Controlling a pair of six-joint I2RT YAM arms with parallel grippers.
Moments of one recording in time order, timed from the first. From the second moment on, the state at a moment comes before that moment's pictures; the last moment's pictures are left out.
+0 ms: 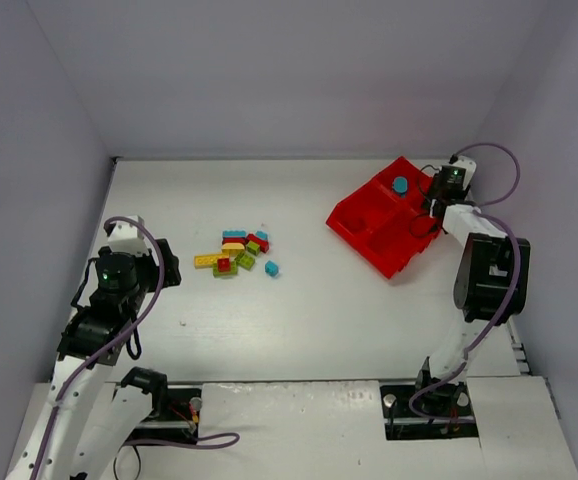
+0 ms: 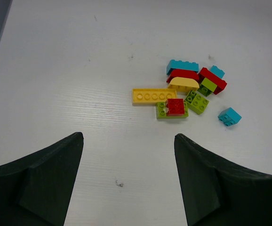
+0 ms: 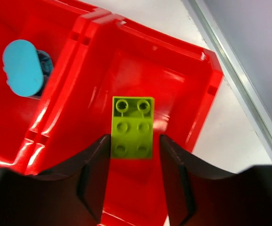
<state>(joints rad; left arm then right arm) -0.23 0.62 0.81 -0.62 -0.22 -0.25 -0.14 1.85 1.21 -0.02 0.26 0.21</state>
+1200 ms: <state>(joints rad) -0.23 0.62 0.81 -0.62 -0.22 -0.25 0.63 1.73 1.12 -0.07 -0.16 -0.01</state>
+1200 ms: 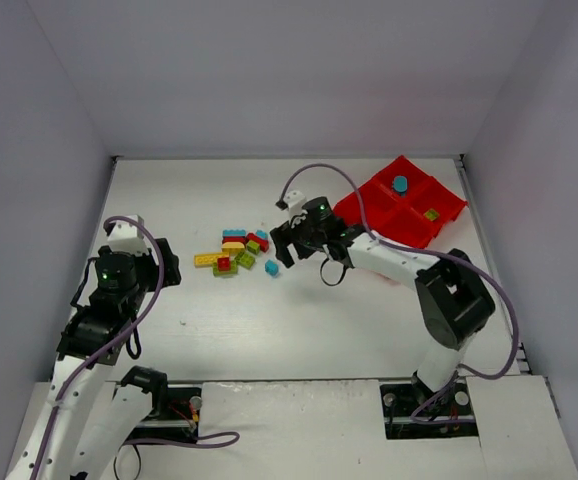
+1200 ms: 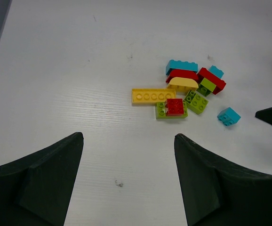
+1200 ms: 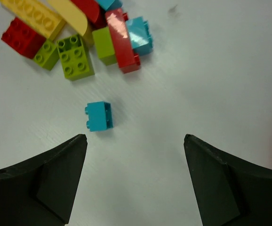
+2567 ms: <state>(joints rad) -0.23 0.64 0.81 -0.62 -0.22 -0.25 0.15 1.84 1.44 -0.08 0.14 -0.04</state>
